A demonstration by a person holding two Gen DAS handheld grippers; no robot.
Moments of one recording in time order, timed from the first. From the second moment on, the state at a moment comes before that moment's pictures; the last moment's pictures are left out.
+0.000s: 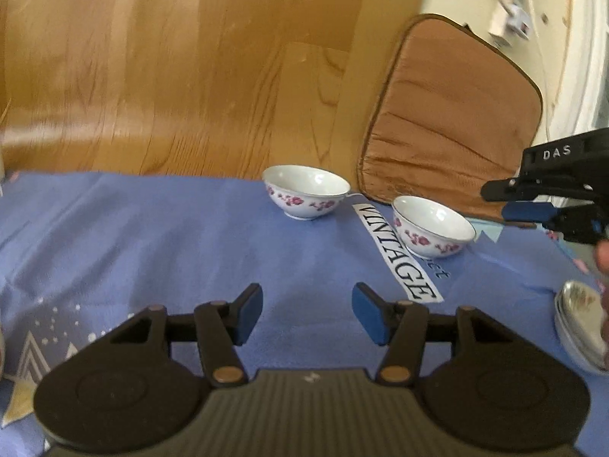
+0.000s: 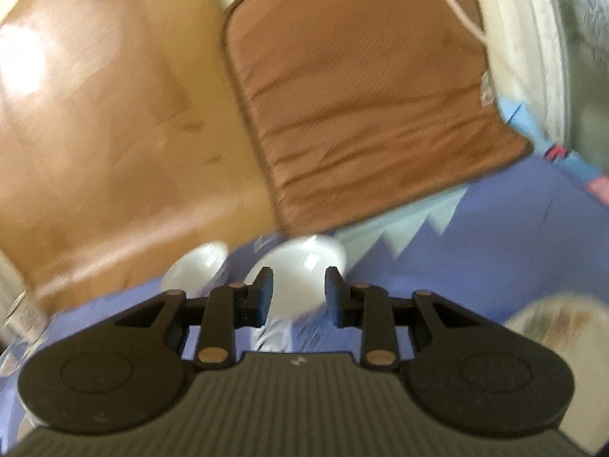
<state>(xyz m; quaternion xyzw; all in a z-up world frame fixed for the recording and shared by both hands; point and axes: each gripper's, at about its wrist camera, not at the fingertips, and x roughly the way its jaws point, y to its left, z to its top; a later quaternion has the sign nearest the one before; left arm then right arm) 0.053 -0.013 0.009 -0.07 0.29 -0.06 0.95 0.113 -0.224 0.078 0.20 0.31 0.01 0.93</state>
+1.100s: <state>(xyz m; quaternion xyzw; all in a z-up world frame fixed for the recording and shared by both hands) 0.016 0.042 0.024 -0.19 0.32 -0.09 0.92 0.056 -0.195 0.073 0.21 0.44 0.15 0.86</state>
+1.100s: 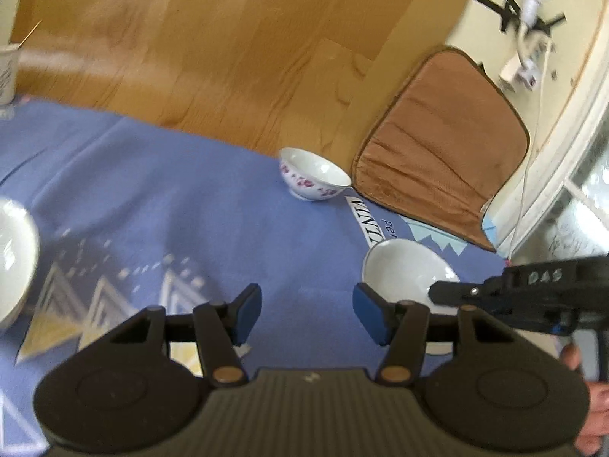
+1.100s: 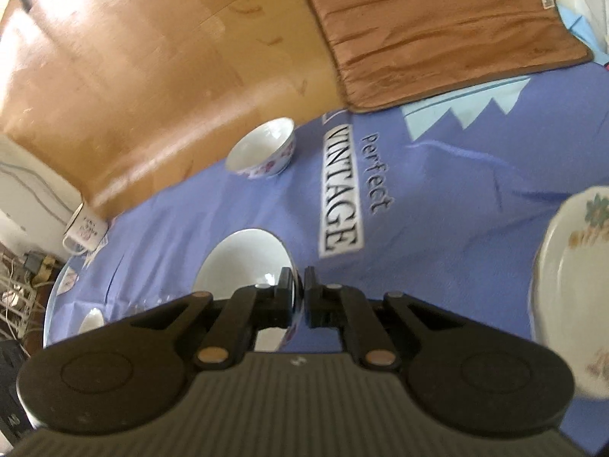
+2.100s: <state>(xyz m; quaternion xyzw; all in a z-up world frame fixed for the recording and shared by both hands) -0.053 0.191 0.080 -0.22 0.27 0.05 0.94 0.046 0.000 0.091 0.16 0.44 0.32 0.82</state>
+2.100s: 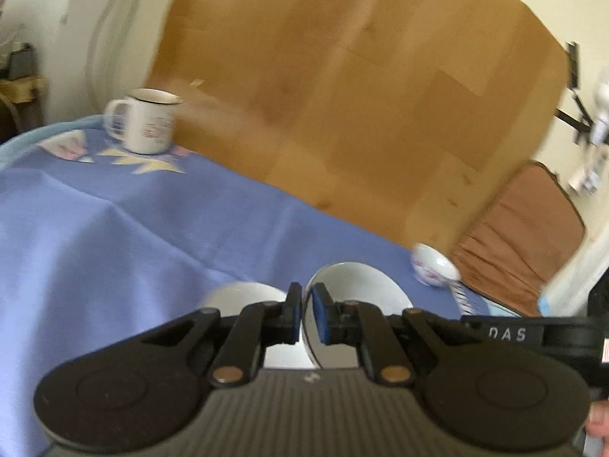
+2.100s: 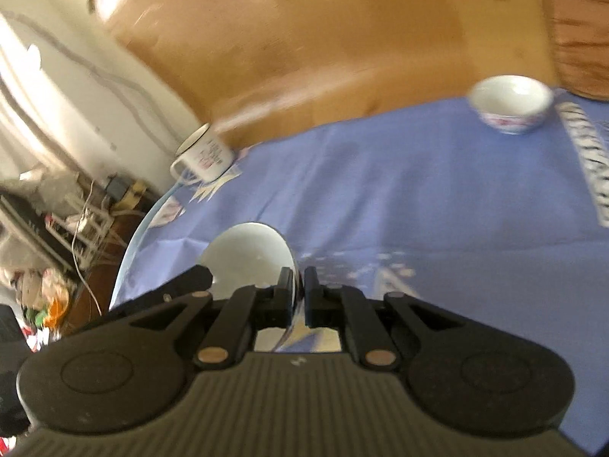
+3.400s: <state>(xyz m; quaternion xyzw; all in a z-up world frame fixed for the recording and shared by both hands) 0.051 0.036 0.017 -0.12 0.33 -0.09 0.93 0.145 -0.177 0.071 0.21 0.40 0.08 0.89</state>
